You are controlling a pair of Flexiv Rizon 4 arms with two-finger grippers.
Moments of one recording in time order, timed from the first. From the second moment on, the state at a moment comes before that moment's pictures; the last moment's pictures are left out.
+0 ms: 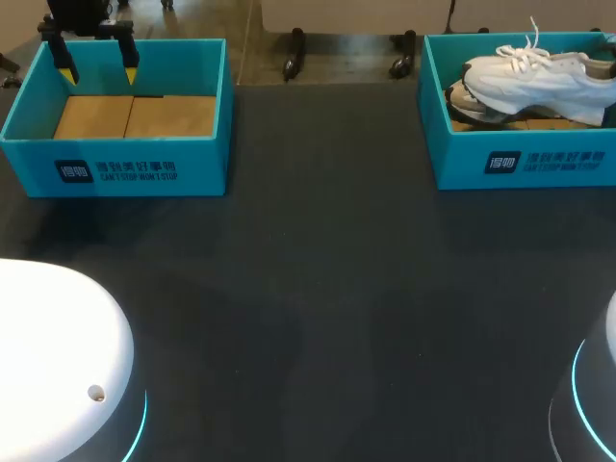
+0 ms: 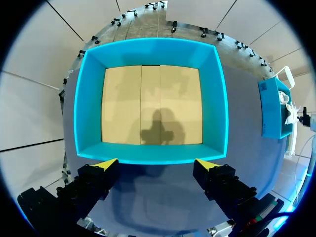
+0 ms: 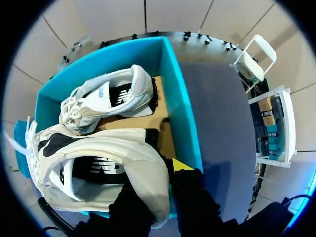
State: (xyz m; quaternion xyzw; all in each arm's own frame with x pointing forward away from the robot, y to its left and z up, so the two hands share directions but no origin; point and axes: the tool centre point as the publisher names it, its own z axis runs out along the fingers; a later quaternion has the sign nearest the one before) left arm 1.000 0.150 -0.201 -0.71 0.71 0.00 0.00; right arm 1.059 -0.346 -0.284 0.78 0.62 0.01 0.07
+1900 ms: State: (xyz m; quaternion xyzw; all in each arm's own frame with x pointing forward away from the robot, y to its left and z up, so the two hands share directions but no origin) left arm 1.000 0.150 -0.201 -0.71 0.71 0.00 0.00; right arm 0.908 -0.260 -0.173 0.76 0.63 -0.01 0.16
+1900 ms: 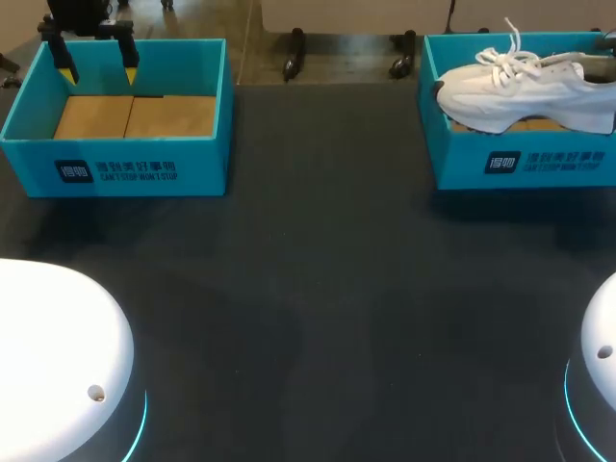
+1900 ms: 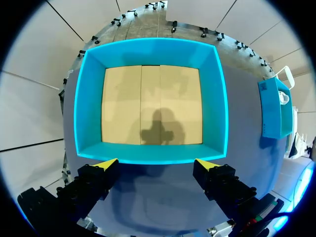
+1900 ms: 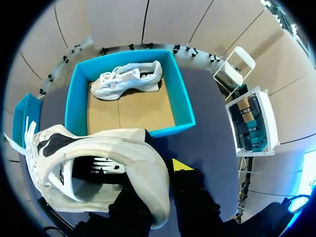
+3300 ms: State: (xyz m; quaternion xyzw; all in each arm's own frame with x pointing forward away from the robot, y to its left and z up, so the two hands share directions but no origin) left arm 1.000 0.150 -0.201 -0.71 0.71 0.00 0.00; right arm 0.790 -0.153 -0.268 0.77 0.63 -0.05 0.10
